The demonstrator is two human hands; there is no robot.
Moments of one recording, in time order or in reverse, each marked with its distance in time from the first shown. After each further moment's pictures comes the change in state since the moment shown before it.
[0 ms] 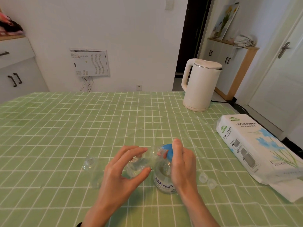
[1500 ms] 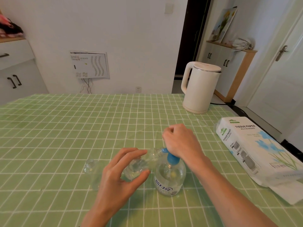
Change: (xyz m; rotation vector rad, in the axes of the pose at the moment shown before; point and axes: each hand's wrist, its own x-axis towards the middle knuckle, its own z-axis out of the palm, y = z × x) left_hand 0.000 0.003 -0.008 0.055 -0.014 0.000; right_hand 0.058 -0.067 -0.005 -0.607 -0.236 0.135
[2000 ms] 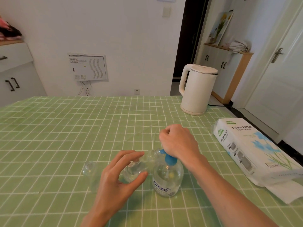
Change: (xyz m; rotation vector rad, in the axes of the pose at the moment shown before) left_hand -0.002 -0.004 0.003 -0.052 0.016 0.008; right_hand 0.000 -0.002 -0.001 -0.057 0.037 -0.034
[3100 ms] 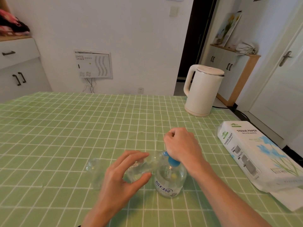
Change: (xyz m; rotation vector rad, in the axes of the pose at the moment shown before) left_hand -0.002 -0.002 0.002 0.016 -0.020 -0.014; right_hand -0.003 0.005 0.005 -0.018 0.008 0.009
